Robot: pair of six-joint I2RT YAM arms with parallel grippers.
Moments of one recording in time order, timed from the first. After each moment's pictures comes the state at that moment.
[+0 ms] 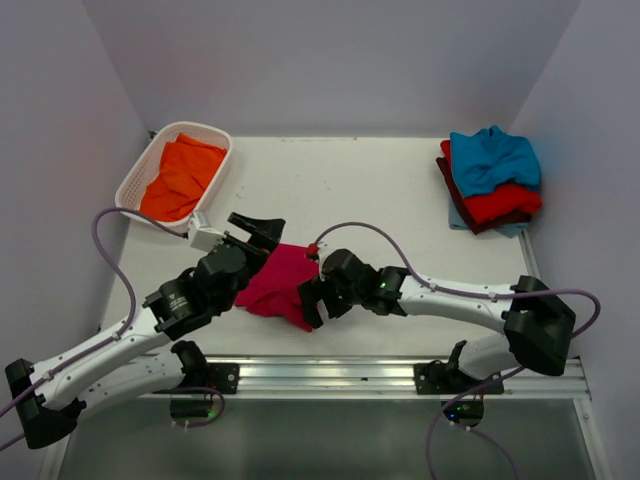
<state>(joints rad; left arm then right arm) -0.92 0.78 0.74 -0.33 -0.70 -1.37 1.05 1.40 0.84 -0.28 -0.04 0.50</state>
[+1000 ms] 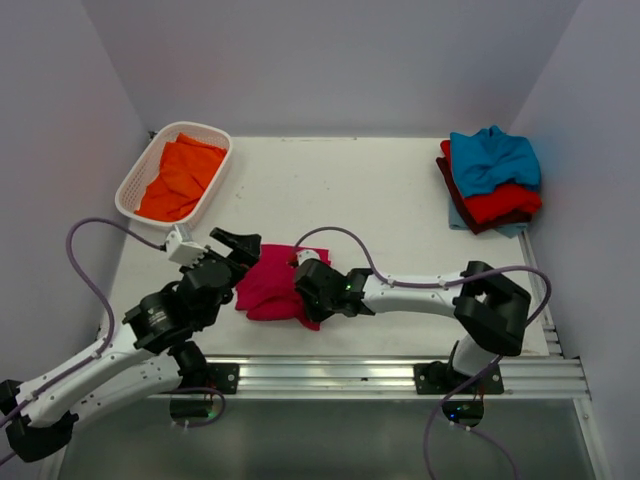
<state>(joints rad) -0.92 0.57 0.69 -0.56 -0.81 -1.29 1.15 1.69 0.99 -0.29 0.09 0.59</state>
